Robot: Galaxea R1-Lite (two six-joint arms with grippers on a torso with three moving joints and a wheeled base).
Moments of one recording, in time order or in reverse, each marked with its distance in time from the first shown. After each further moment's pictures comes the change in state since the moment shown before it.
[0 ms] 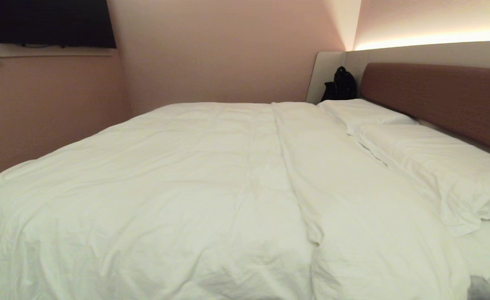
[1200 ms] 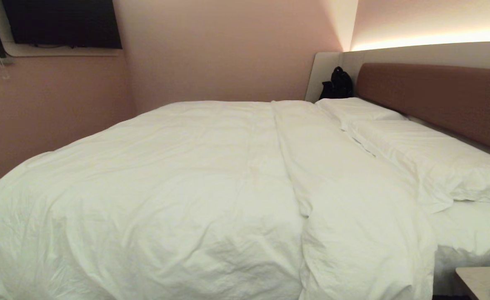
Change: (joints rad) left arm 0.000 0.000 0.000 0.001 -0.001 -0.004; right arm 0.000 0.000 0.002 0.079 0.004 0.033
